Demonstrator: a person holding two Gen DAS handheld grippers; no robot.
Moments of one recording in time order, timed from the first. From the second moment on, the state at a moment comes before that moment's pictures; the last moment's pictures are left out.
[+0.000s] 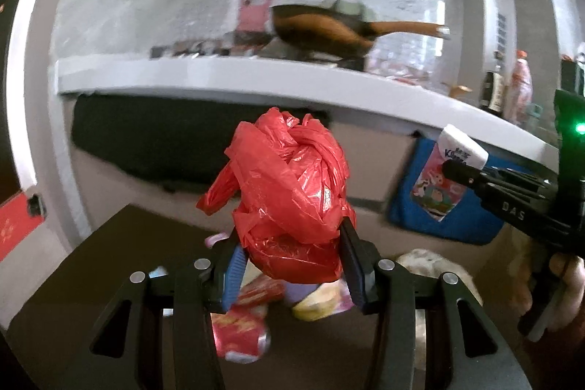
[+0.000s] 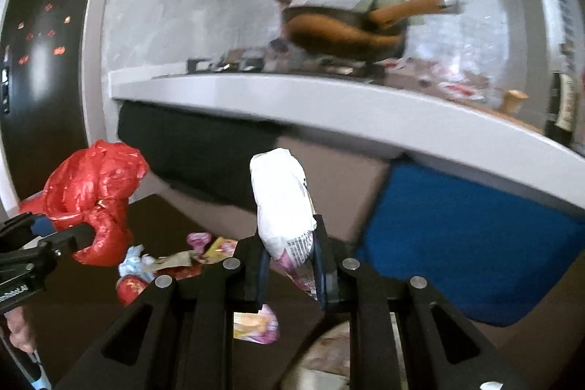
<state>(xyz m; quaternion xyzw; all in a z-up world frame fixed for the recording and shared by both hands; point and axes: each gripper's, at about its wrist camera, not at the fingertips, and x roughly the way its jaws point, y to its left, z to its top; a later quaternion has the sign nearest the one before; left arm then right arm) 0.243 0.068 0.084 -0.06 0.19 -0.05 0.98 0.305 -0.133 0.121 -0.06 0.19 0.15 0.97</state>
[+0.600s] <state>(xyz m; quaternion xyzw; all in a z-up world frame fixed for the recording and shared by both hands) 0.277 -0.104 0.081 -0.01 0.20 -0.17 0.97 0.268 -0.280 0.106 -0.01 0.20 0.04 0.98</state>
